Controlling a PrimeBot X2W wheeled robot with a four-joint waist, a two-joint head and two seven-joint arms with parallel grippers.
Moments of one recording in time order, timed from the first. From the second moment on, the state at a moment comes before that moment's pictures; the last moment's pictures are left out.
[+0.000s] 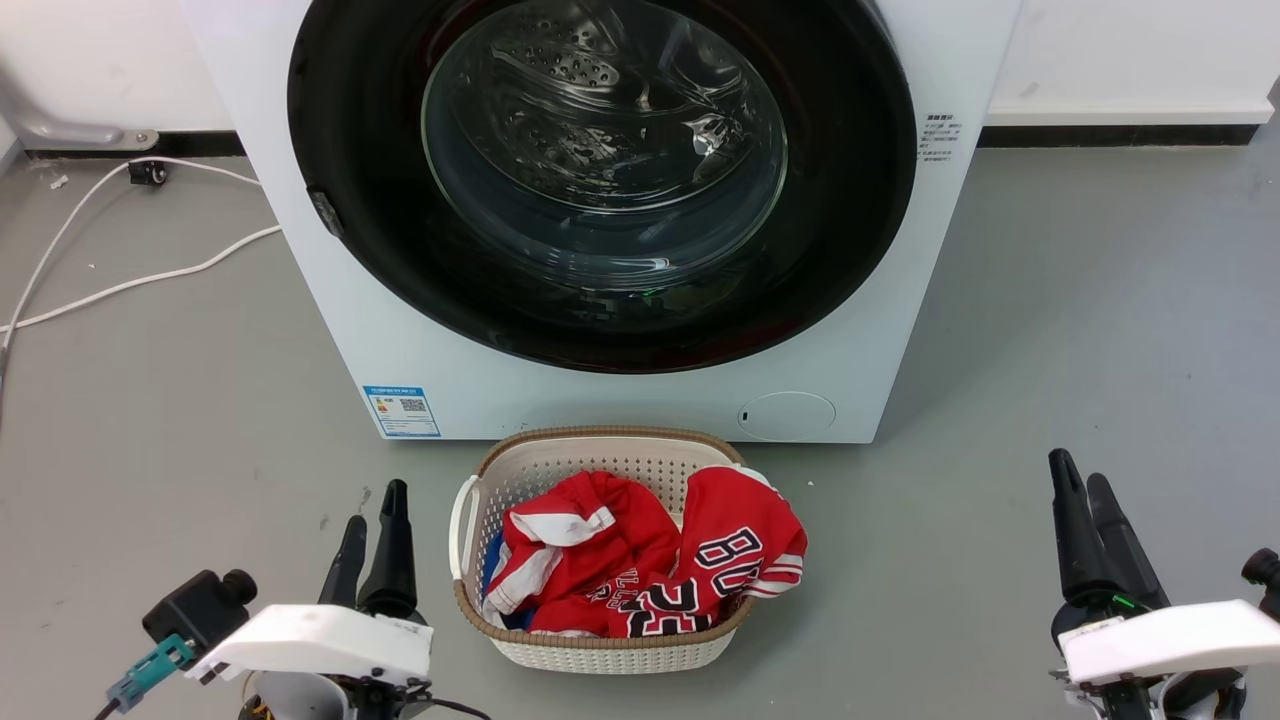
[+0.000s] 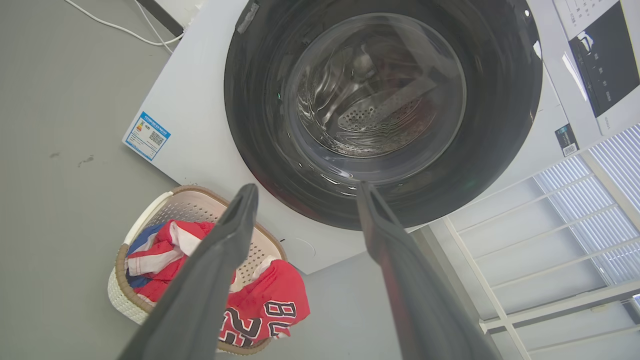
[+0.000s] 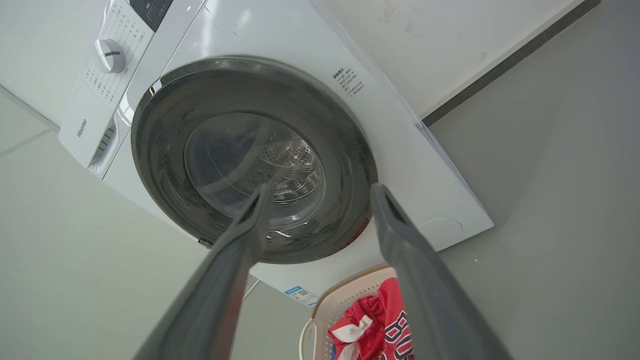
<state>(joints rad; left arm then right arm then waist) -0.03 0.05 -0.01 0.12 -0.89 0.02 -0.05 0.01 -0.05 -0.07 0.07 0.82 0.13 -0.05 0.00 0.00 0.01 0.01</state>
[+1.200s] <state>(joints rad) -0.02 0.10 -0.16 0.06 -0.47 0.14 -0.16 0.07 -0.05 -0.06 -0.06 0.37 0.13 -0.16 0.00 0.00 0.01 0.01</state>
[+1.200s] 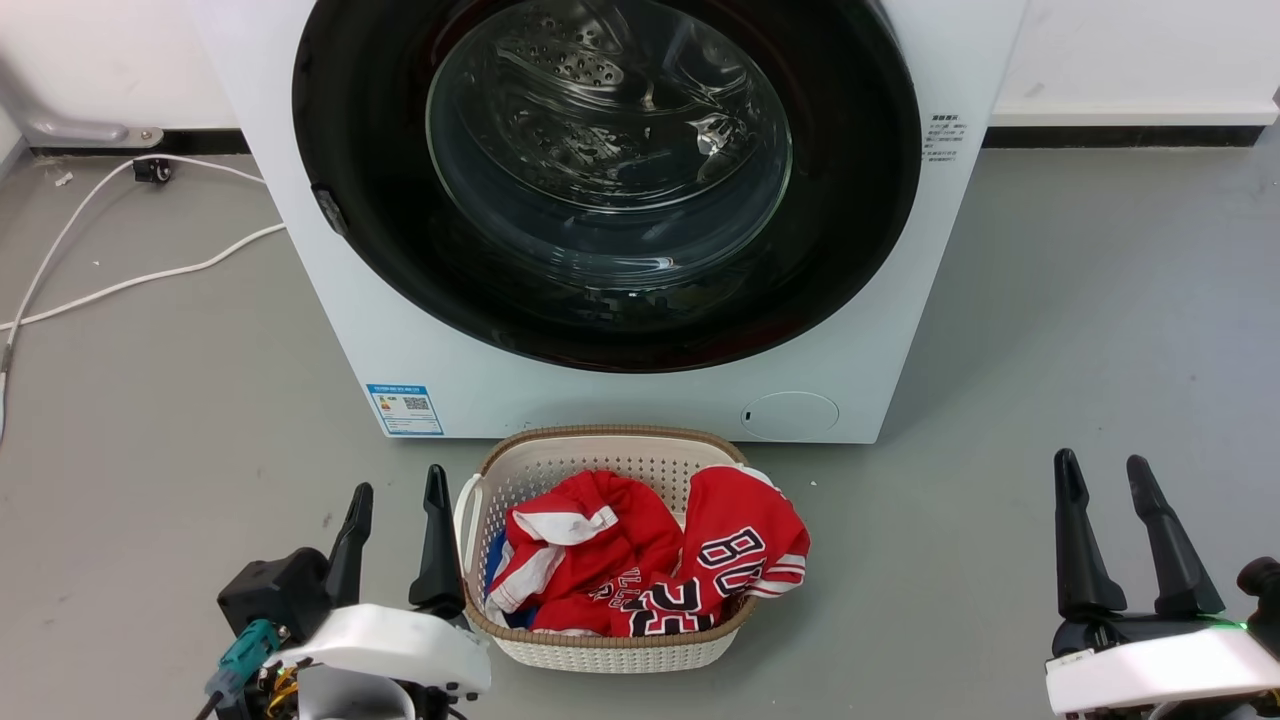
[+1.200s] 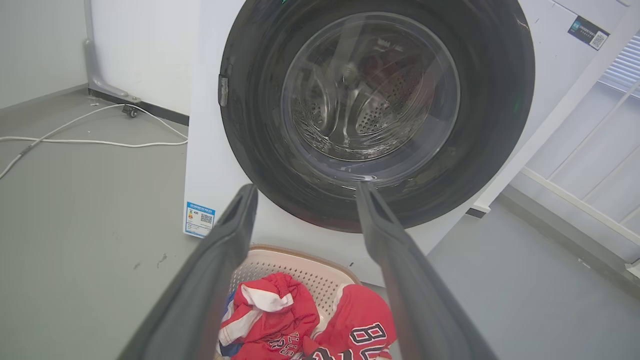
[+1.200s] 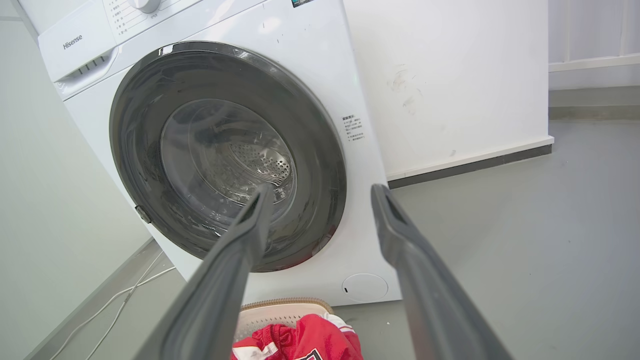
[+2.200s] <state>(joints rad) 0.01 0.06 -0.15 0.05 -0.22 0.12 -0.22 0.11 -0.05 -0.07 -0.10 0.18 0.13 -0.22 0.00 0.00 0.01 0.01</state>
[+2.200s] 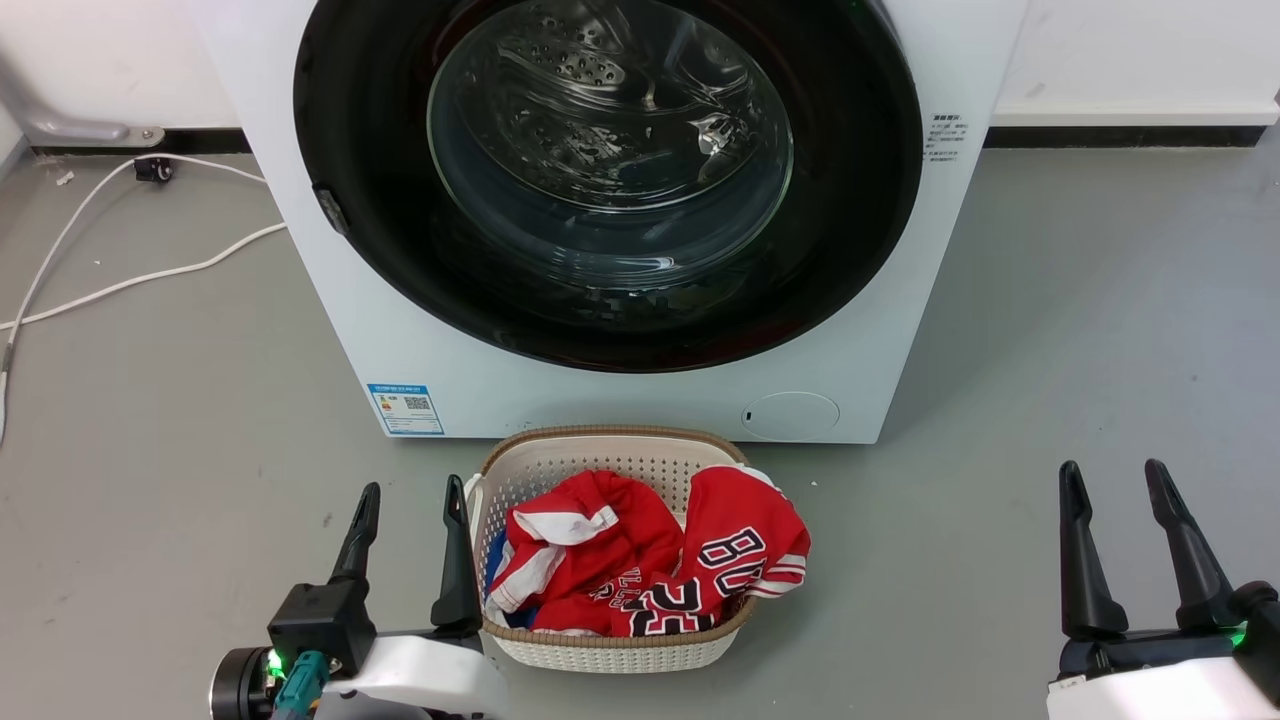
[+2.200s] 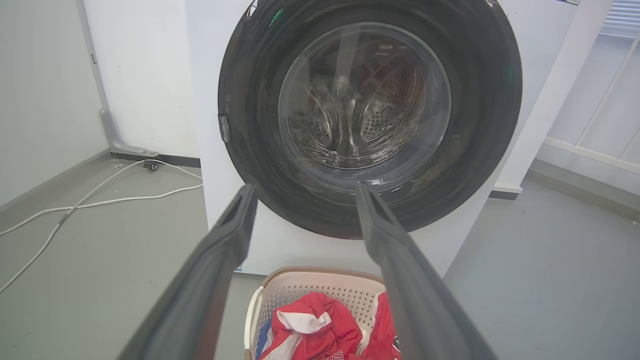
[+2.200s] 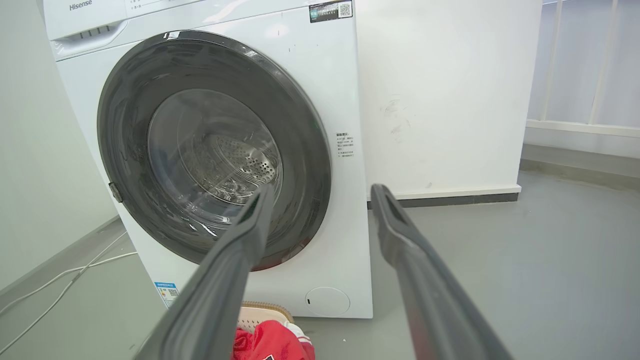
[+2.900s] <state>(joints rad) 0.03 0.05 -0.13 0.04 -0.12 0.10 -0.26 0.13 -0.05 -0.05 -0.13 0.07 0.13 -0.26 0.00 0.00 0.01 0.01</state>
